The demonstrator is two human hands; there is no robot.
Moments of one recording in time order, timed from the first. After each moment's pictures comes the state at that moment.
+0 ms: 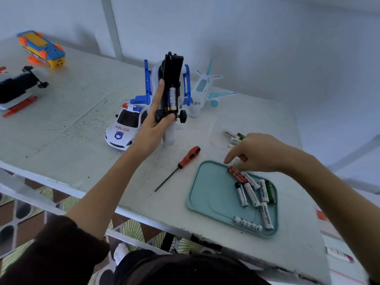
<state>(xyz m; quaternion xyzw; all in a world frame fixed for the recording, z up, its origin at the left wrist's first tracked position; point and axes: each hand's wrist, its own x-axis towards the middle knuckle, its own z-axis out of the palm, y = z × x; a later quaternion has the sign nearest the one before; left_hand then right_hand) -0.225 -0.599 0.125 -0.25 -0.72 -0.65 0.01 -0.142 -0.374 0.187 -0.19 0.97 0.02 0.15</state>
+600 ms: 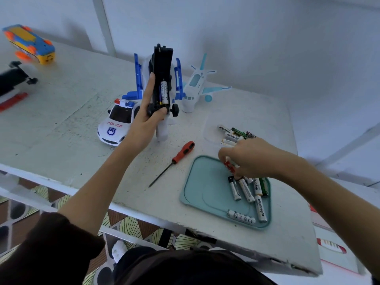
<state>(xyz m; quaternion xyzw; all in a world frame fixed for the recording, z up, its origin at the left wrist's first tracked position) -0.222 -0.597 0.126 -0.23 -0.72 -0.65 0.01 -0.127 -0.373 0.168 -0.20 0.96 0.12 0.15</state>
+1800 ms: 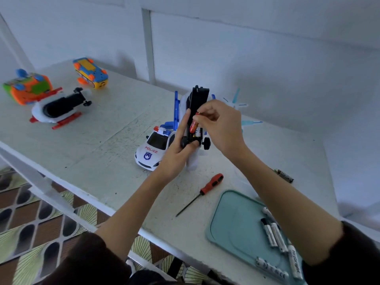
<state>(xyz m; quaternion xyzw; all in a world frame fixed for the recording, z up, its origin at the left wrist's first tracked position) -0.225 -0.604 0.122 -0.23 -0.69 -0.69 0.01 -0.235 -0.481 0.191 -0.10 0.83 -0.50 -0.22</state>
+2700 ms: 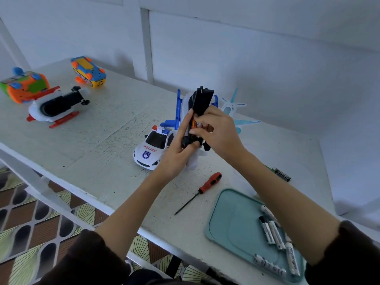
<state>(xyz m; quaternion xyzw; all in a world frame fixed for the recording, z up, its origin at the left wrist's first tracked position) -0.226 -0.601 0.120 -0.25 -0.68 -0.69 0.01 -0.241 -0.470 0.169 -0.24 0.86 -0.37 -0.26</state>
